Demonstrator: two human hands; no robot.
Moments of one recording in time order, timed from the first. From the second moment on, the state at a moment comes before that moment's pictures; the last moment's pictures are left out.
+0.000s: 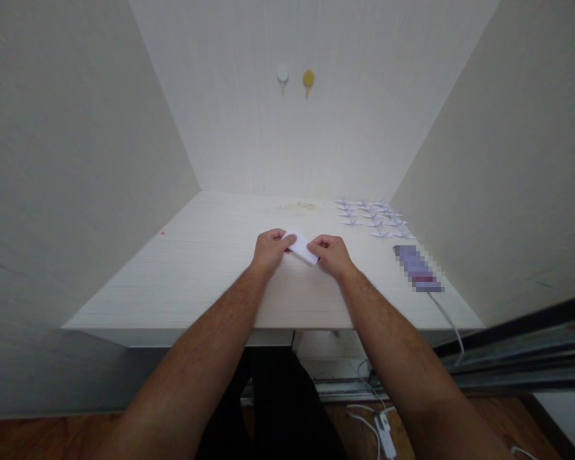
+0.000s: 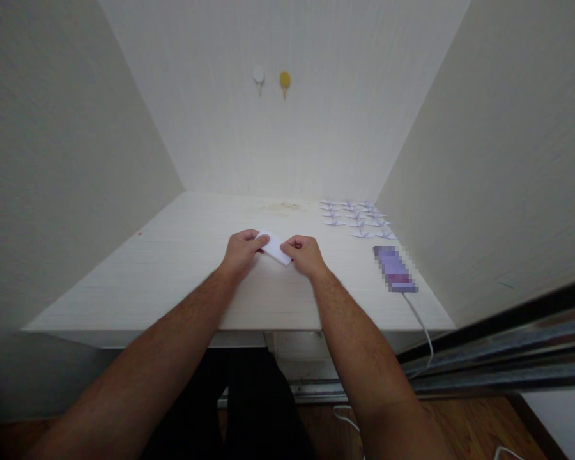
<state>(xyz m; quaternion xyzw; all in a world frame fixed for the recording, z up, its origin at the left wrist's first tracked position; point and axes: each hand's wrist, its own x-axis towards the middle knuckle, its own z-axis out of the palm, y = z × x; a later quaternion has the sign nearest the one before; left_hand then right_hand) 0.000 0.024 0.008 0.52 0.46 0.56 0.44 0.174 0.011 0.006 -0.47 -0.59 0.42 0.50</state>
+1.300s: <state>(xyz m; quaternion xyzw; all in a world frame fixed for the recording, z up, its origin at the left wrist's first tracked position) 0.005 0.022 0.011 0.51 0.44 0.56 0.49 0.172 0.013 0.004 -0.48 -0.57 0.38 0.54</state>
